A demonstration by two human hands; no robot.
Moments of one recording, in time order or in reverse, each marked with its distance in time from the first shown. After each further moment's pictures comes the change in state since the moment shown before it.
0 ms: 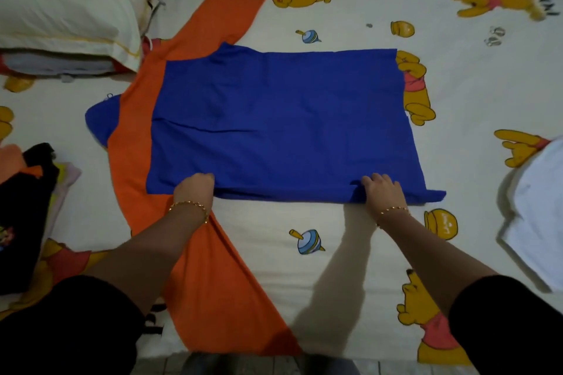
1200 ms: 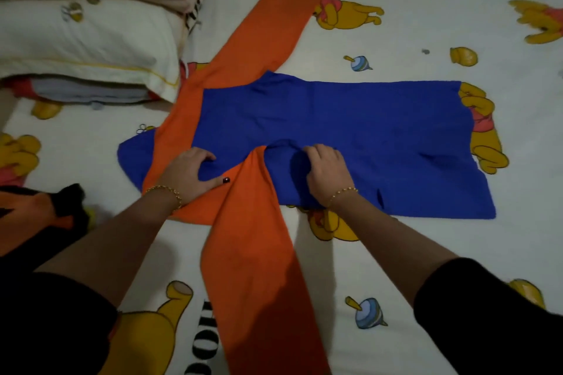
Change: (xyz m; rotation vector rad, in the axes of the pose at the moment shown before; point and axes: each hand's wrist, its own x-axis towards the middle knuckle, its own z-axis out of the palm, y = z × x) left_hand 0.124 -0.140 -0.040 -0.454 0.130 0.194; right_hand 0.136 -0.201 -0.085 0.363 0.297 -0.313
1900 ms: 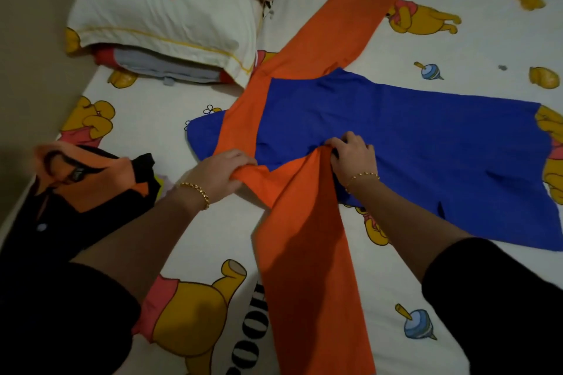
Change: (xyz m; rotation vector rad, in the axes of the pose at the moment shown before) left_hand -0.050 -0.048 -0.022 -0.009 0.020 0.106; right_hand 0.047 -0.072 0.013 -0.070 -0.021 0.036
